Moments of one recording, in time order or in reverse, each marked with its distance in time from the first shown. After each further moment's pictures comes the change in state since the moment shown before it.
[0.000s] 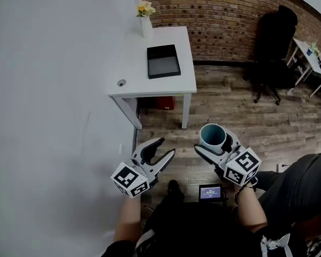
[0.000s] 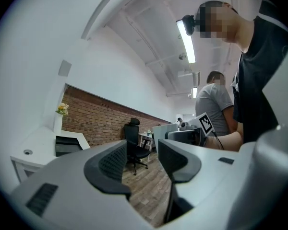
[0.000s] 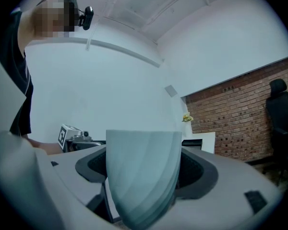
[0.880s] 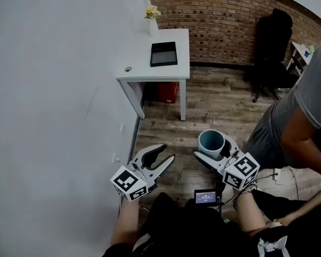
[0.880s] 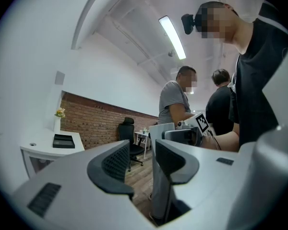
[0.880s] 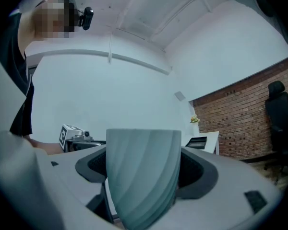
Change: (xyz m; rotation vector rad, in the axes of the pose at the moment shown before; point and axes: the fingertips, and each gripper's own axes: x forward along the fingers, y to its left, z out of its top) left arm -0.061 -0.237 -0.024 0.054 0.006 0.036; right arm -0.201 0.115 -0.023 -0.013 -0.036 0.096
